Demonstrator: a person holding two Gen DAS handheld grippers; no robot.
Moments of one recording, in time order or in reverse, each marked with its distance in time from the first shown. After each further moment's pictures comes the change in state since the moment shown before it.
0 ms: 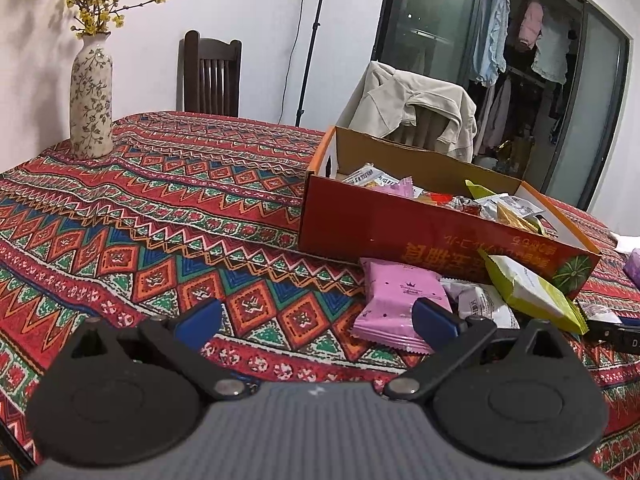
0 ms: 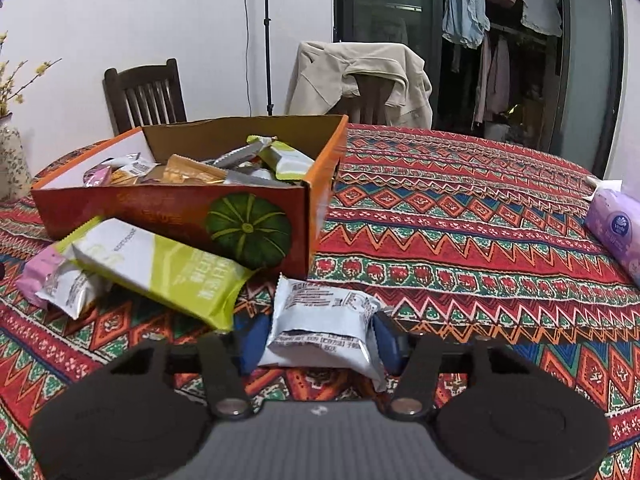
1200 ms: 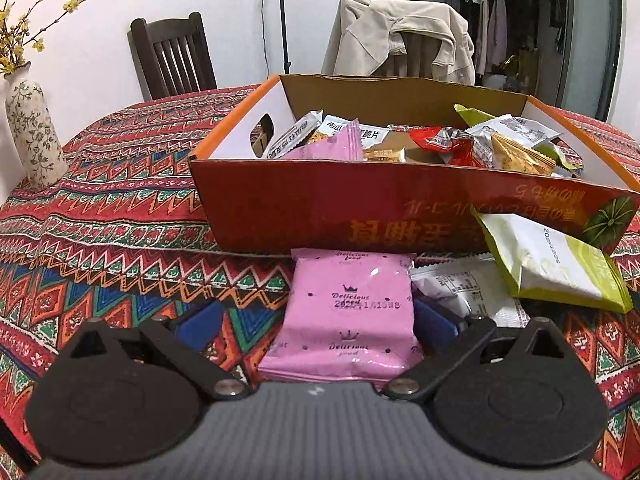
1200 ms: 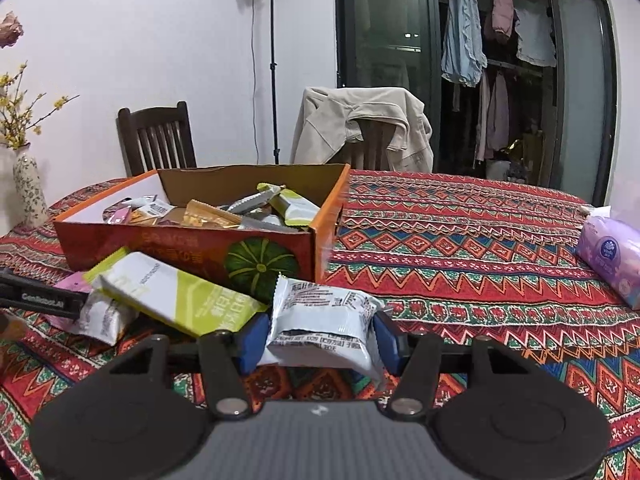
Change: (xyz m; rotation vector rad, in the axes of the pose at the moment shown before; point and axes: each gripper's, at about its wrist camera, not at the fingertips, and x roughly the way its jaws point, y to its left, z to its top) left arm 0.071 -0.074 0.013 0.195 0.170 0.098; right arm -0.033 -0.005 -0.006 0.000 -0.134 0.034
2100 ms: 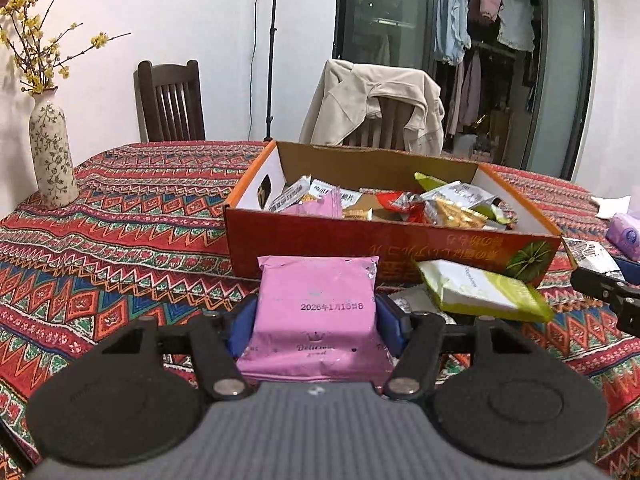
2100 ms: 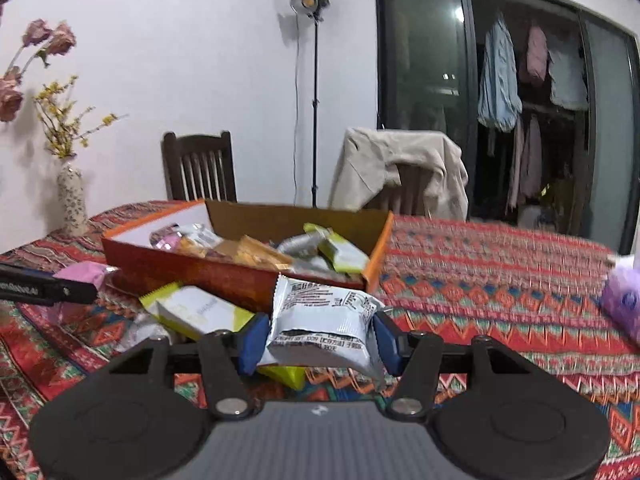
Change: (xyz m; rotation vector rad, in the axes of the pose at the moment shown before) left arm -0.079 0.019 -0.013 -0.055 -0.180 -0.109; right arm -0.024 0.021 0.009 -0.080 -0.136 0.097
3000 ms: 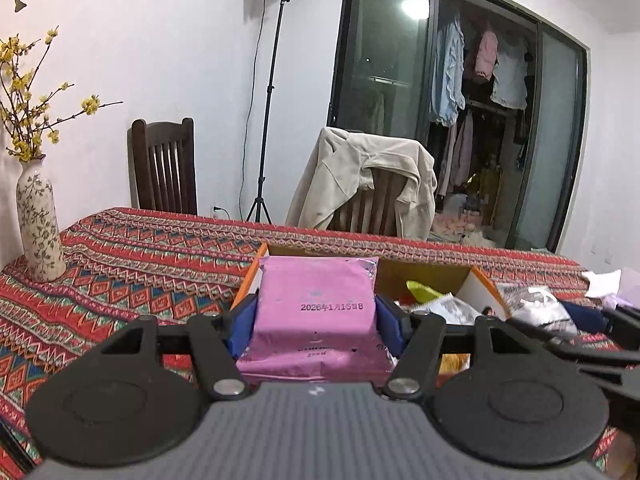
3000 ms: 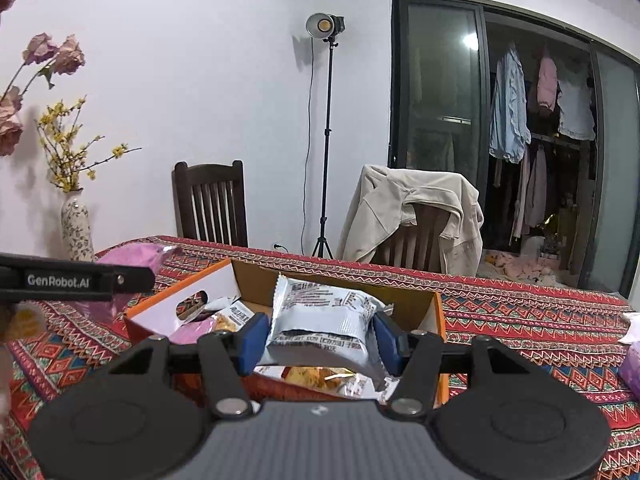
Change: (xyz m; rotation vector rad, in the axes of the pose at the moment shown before) left arm 0.001 0.004 0.079 -0.041 -0.171 -0.034; right arm 0.040 0.066 0.079 -0.036 -0.049 -0.023
